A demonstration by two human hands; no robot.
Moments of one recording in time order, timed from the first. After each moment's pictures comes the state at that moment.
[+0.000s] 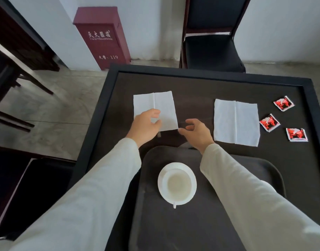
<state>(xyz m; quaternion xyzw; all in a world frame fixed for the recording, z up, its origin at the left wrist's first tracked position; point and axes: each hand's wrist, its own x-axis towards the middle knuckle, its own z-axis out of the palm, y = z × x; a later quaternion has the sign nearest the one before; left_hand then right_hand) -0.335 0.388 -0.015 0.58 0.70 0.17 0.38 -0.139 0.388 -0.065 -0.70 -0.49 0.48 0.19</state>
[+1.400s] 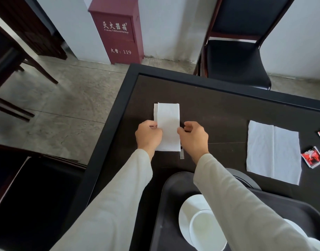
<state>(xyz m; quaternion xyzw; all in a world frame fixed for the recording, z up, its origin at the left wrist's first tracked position) -0.393 0.449 -0.095 0.29 0.79 0.33 0.42 -0.253 0.460 -0.096 -0.73 -0.47 0.44 0.24</state>
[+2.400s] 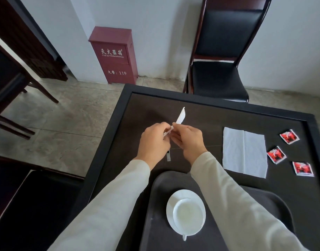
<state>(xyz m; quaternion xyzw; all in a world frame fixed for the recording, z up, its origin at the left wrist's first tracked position) -0.353 0.414 -0.011 0.65 0.68 0.27 0.20 -0.234 0.448 -0.014 -0.64 -0.21 0.63 0.39</state>
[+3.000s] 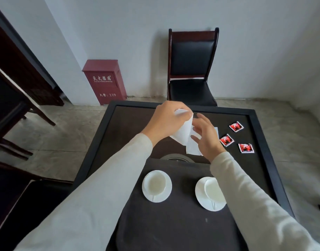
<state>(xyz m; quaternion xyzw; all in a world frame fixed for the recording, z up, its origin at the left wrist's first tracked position) -0.216 0.343 0.181 0.70 0.55 0.31 0.33 -0.060 0.341 0.093 -0.57 -0.33 0.60 0.47</state>
